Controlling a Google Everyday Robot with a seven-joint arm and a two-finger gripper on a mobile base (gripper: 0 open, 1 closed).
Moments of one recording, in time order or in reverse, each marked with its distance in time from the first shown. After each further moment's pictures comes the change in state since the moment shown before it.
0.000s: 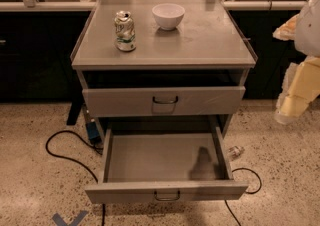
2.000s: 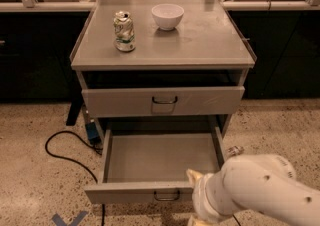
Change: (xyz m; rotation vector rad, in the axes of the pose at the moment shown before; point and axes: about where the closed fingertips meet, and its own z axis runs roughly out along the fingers) arm -0.036 0.217 0.321 -0.203 -0.219 -0.079
